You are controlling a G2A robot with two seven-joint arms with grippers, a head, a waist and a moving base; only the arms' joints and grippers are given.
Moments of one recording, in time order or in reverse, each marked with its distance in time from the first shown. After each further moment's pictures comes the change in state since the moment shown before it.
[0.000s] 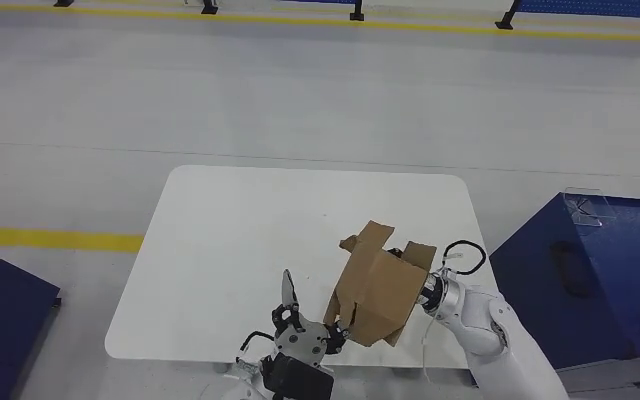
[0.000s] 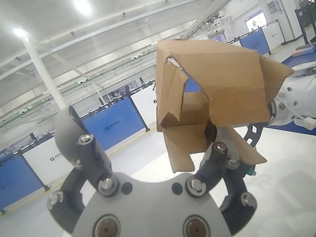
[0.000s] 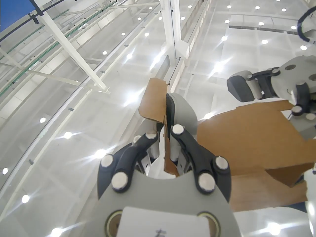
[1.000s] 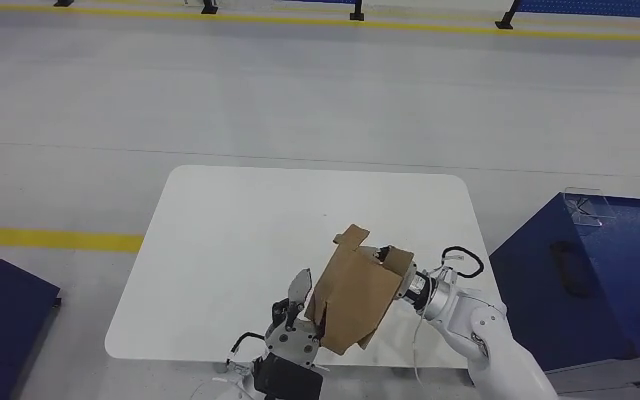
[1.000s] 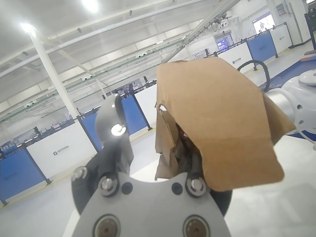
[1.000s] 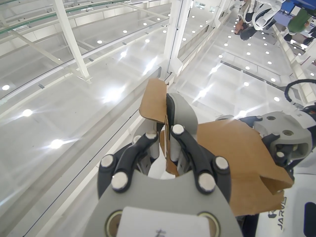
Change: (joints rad) left arm 0.054 -0.015 -0.049 -0.053 -0.007 -0.021 0.000; right arm -0.022 -0.013 -0.026 -0.069 -0.466 -0.181 0.181
